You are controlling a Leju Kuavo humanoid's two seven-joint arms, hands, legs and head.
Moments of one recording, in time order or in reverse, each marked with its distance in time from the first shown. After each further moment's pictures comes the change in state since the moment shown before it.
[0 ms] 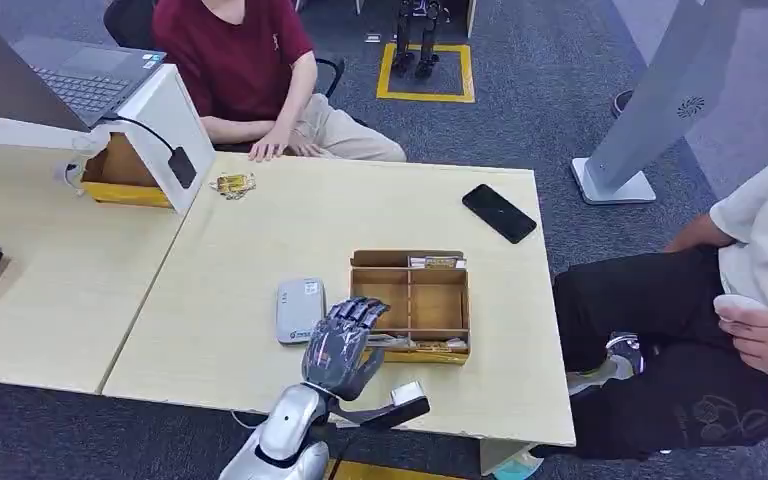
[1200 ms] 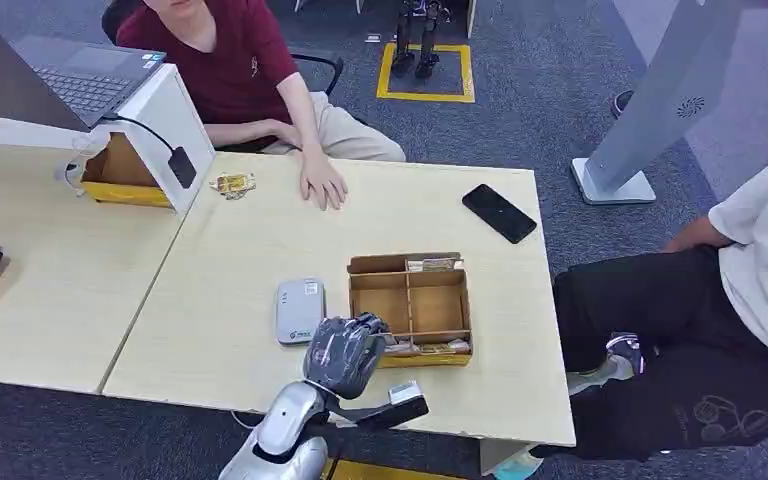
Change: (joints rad) left arm -0.001 -0.002 0.009 -0.030 0.136 -0.067 -0.093; right arm 0.000 0.000 -0.001 0.000 0.000 0.000 -0.005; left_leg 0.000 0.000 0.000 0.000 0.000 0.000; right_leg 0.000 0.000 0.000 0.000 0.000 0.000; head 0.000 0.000
